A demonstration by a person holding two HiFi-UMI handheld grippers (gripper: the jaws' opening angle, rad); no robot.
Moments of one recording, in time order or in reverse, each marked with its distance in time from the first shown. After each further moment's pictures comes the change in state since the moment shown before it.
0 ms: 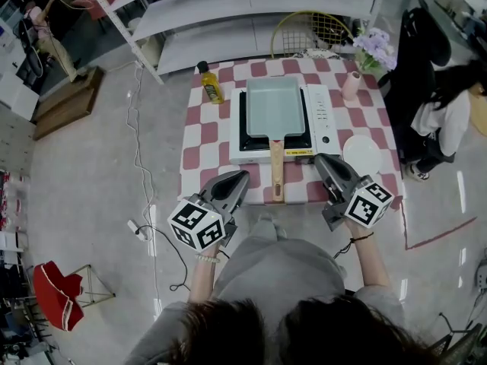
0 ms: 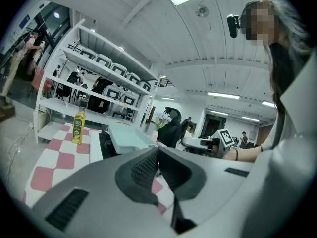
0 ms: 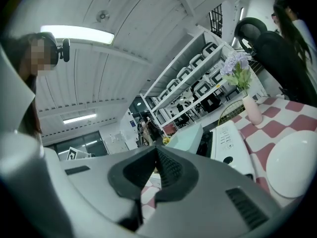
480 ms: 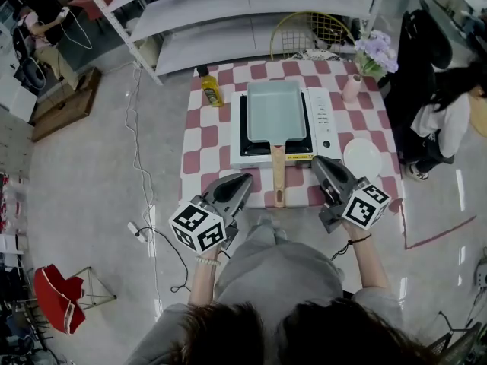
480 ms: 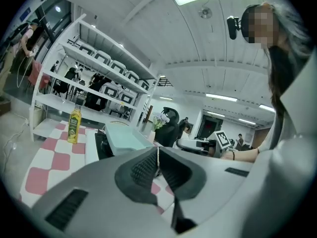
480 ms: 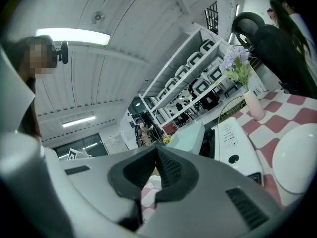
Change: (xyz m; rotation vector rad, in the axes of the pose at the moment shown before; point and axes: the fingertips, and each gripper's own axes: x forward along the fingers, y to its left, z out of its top) left arm 0.006 0.000 0.006 -0.026 0.006 -0.043; right arm 0.014 0.001 -0.001 0.039 0.003 0.000
